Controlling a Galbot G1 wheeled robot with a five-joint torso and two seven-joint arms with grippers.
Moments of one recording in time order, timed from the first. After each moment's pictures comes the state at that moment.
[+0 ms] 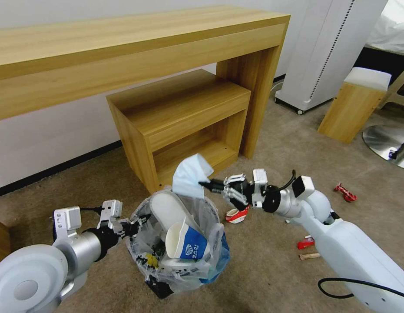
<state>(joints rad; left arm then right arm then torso) 1.51 -0.79 -0.70 -2.43 -1.54 0.74 -0.55 -0.81 0.90 0.05 1.78 0.88 0.10 -1.06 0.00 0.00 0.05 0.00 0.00</state>
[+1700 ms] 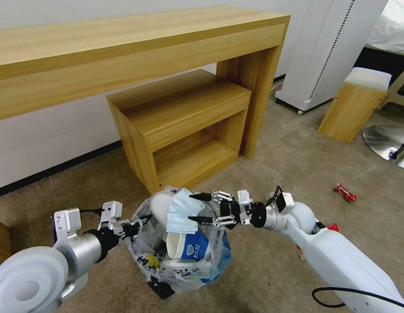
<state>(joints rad) 1.52 -0.82 -0.70 -2.44 -1.53 0.74 -0.54 -0.83 0.92 -0.01 1.71 0.82 0.14 -1.07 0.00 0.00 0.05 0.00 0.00</state>
